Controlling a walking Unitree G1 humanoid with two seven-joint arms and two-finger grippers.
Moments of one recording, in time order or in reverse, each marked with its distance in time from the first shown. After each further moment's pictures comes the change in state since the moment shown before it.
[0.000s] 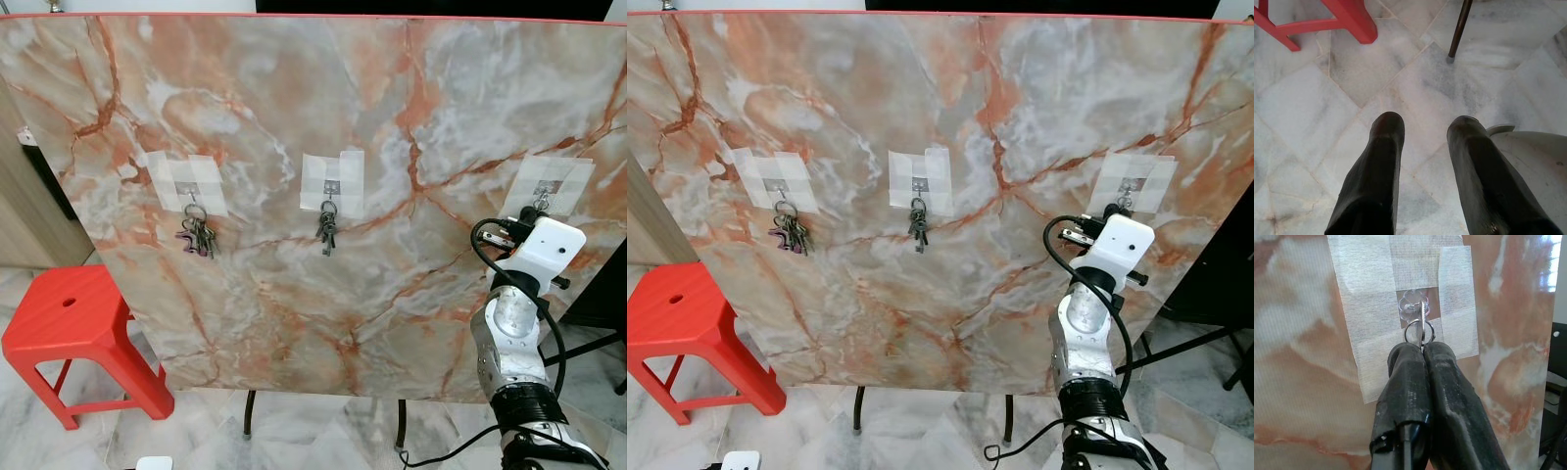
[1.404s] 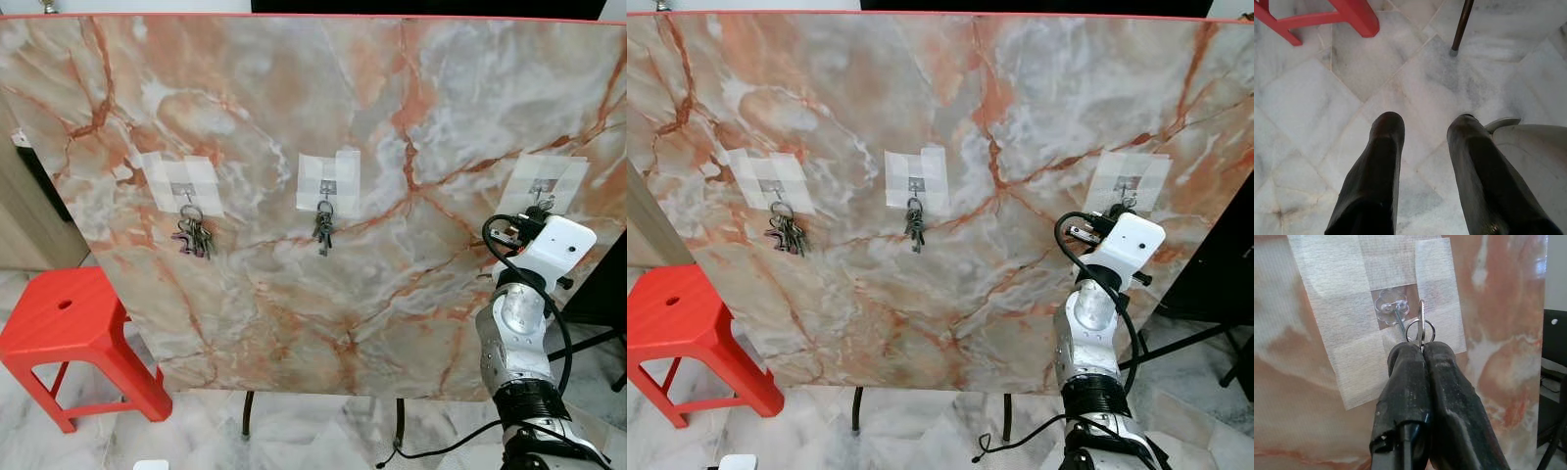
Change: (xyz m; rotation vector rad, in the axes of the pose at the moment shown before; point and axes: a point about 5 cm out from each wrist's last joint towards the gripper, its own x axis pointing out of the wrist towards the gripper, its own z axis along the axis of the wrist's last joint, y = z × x) left arm -0.001 0.005 -0.004 0.005 0.030 0.010; right arm 0.005 -0.005 0.001 0.055 0.027 -0.010
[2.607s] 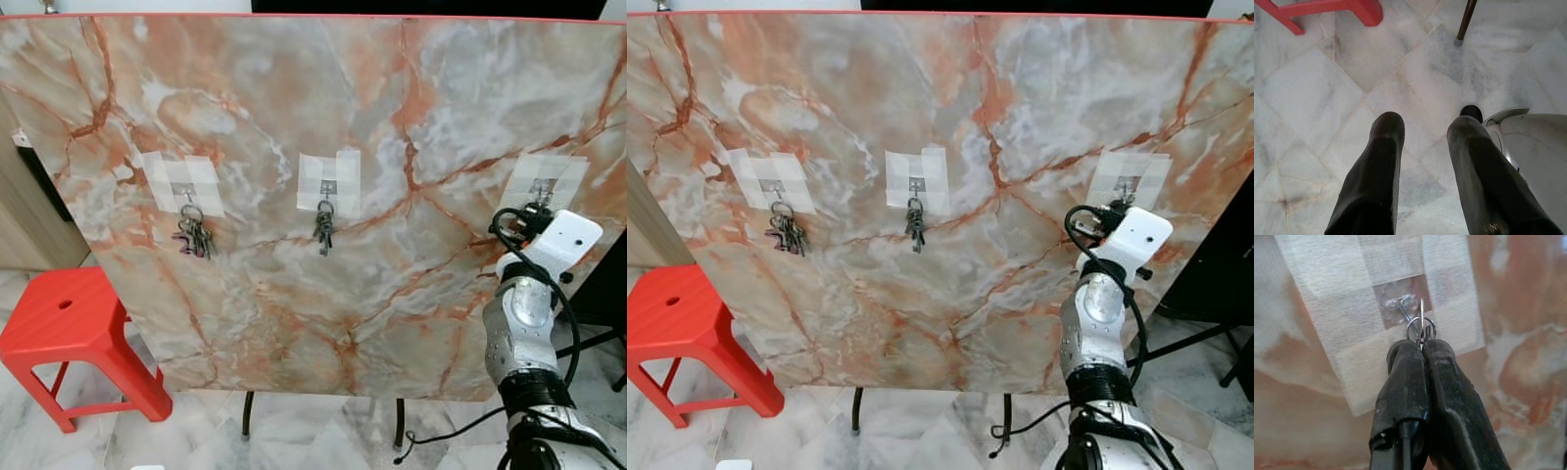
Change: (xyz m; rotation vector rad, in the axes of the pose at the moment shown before) left arm -0.001 0.005 -0.004 0.001 0.037 0.012; right arm 0.013 0.001 0.001 0.078 0.055 0.060
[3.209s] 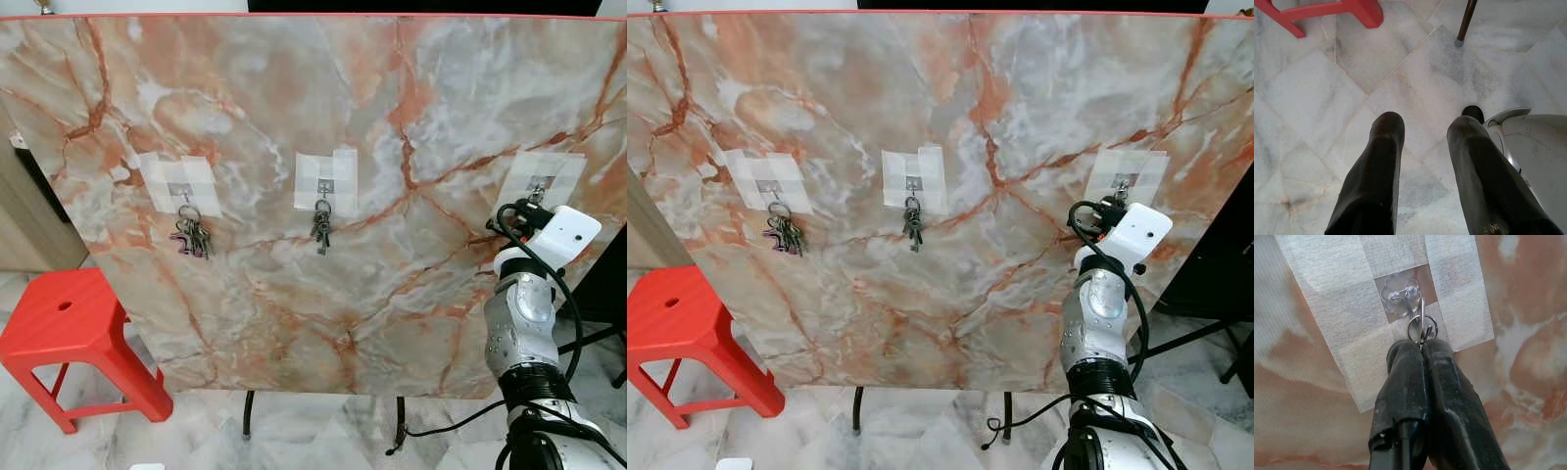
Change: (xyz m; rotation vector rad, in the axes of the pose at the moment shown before) left arm 0.000 0.000 0.001 0.005 -0.003 -0.002; right arm 0.002 0.002 0.000 0.052 0.023 0.051
